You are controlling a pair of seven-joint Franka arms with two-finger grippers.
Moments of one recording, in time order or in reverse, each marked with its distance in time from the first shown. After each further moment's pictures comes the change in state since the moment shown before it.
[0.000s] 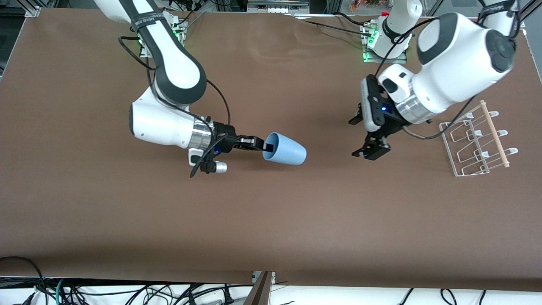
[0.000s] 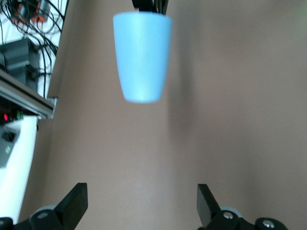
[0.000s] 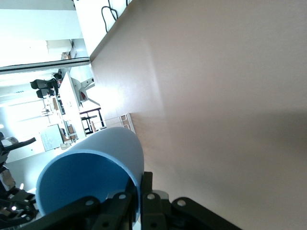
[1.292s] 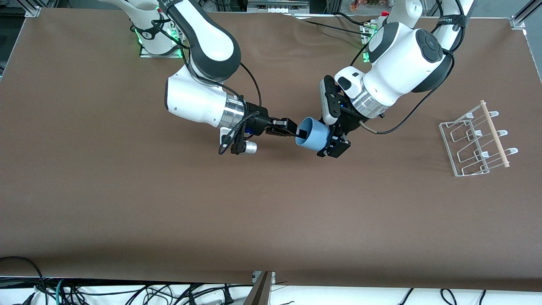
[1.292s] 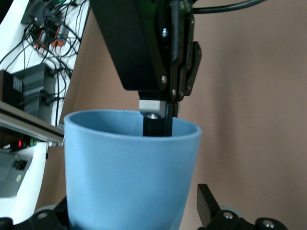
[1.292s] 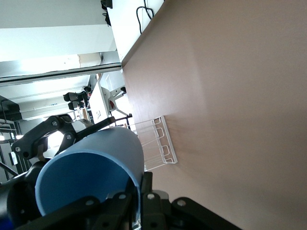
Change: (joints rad) left arm -0.085 0.012 -0.053 -0.137 0.027 0.313 -0.119; right arm 0.075 0.003 0.091 0.037 0.123 0.206 0.003
